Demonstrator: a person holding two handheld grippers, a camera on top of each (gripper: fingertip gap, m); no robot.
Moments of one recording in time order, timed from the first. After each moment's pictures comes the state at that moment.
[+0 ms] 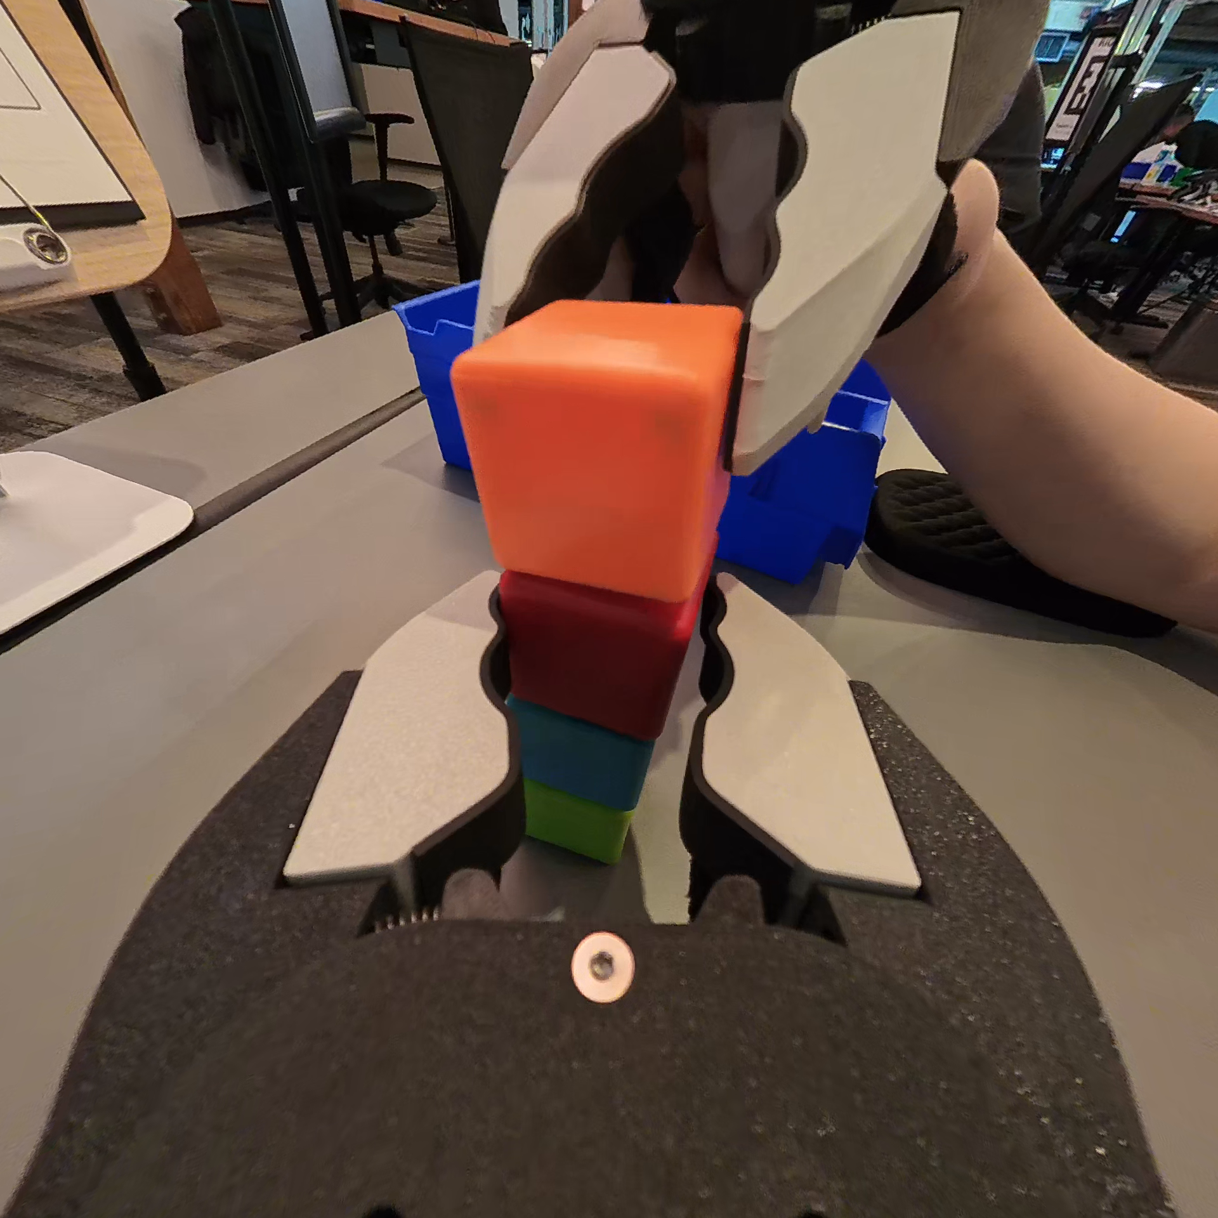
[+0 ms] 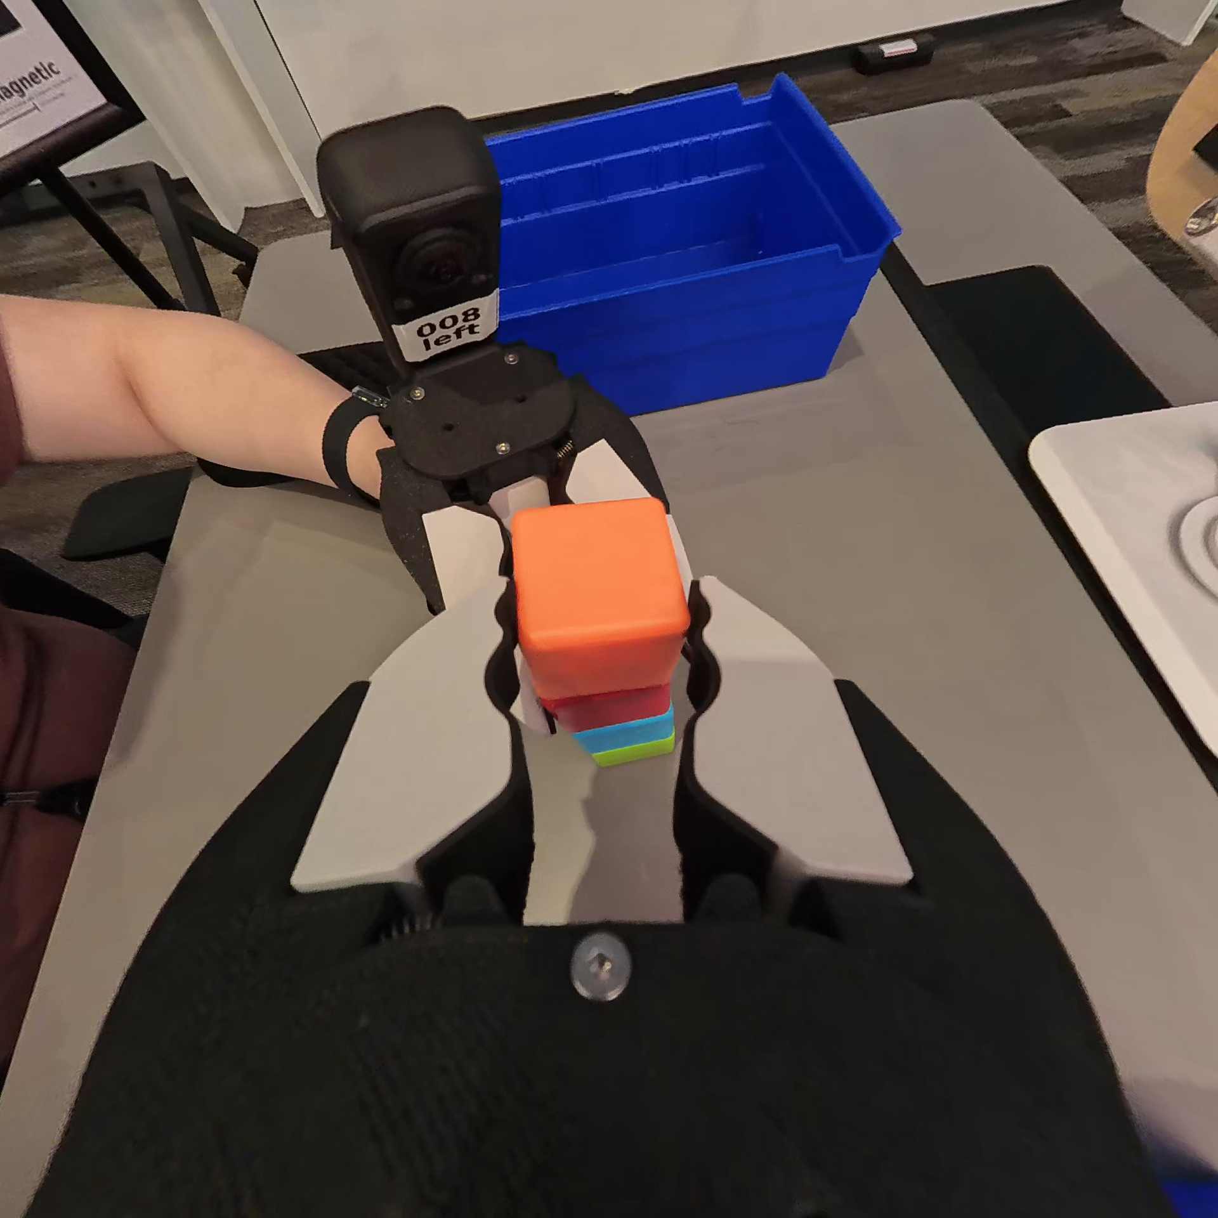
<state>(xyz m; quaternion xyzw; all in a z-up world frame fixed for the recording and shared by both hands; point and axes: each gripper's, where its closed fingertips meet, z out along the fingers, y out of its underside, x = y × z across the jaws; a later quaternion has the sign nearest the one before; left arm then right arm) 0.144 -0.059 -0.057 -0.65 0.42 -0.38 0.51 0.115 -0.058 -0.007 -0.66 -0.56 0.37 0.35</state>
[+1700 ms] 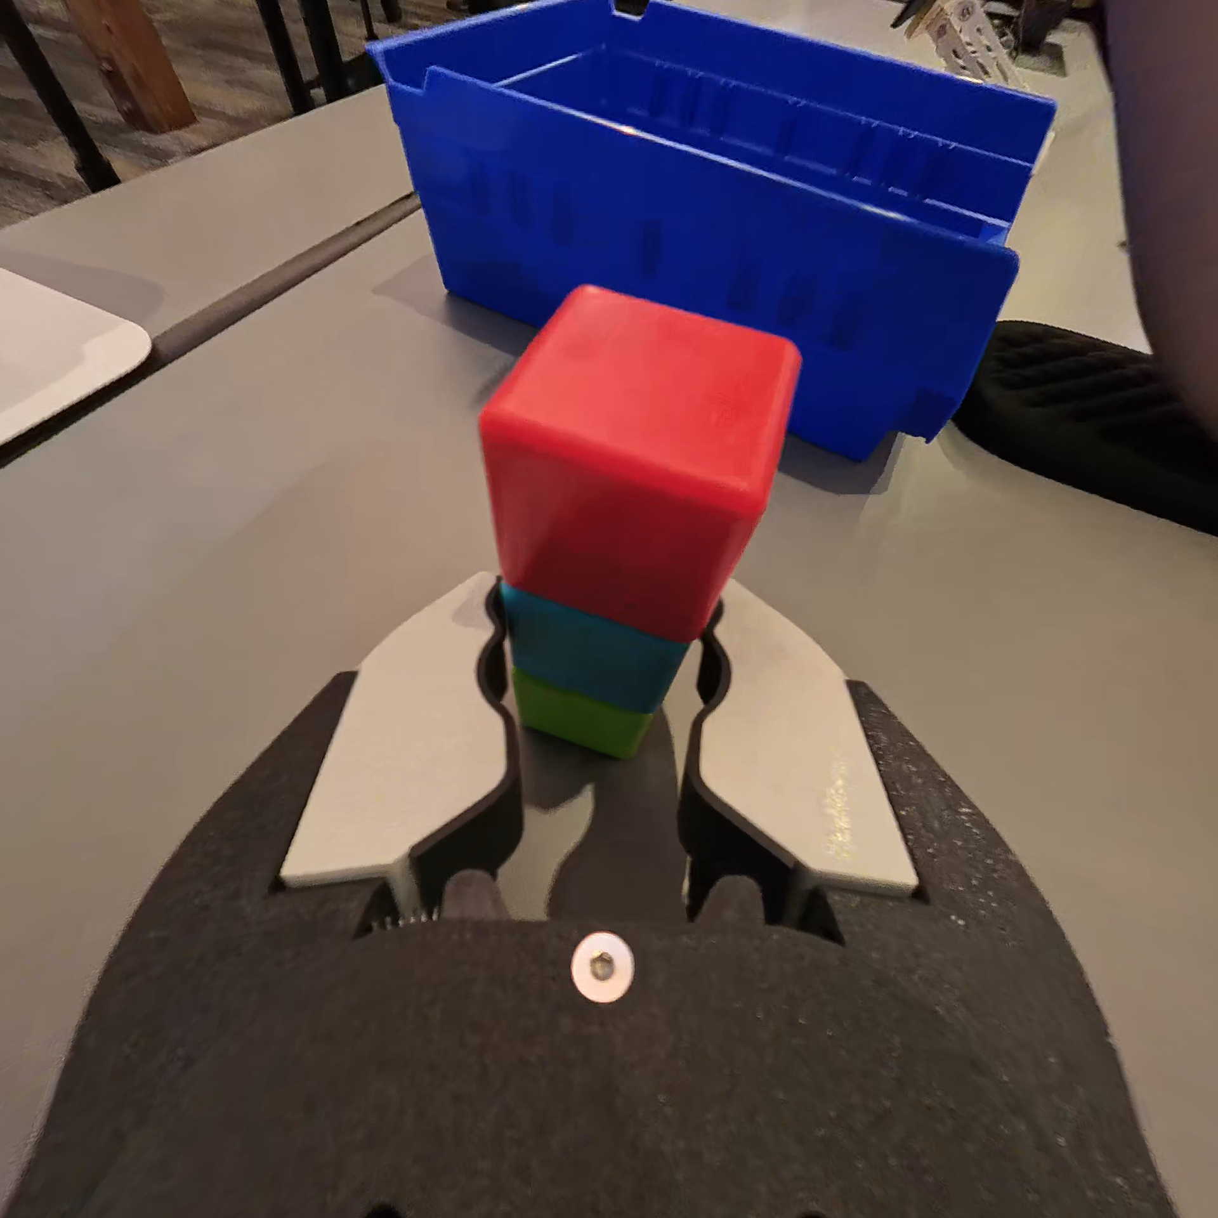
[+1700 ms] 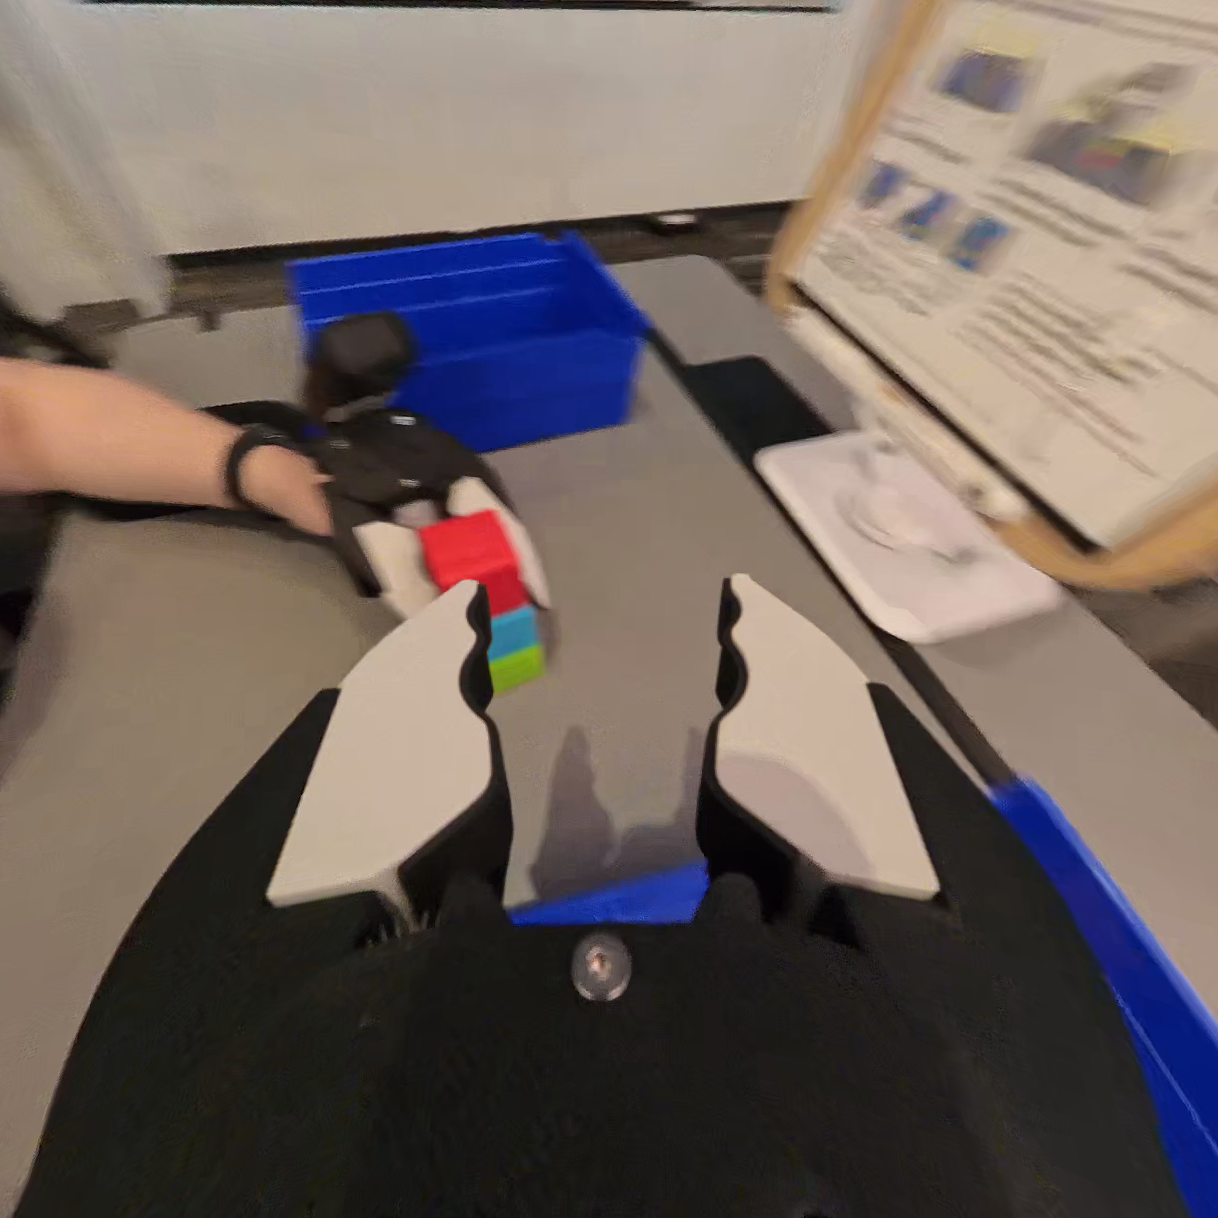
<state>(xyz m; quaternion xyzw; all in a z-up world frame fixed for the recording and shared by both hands) 0.139 -0.057 -0.106 -0.72 0.44 -0.31 0.44 0.228 -0.020 0.044 -0.67 -0.48 0.31 0.48</state>
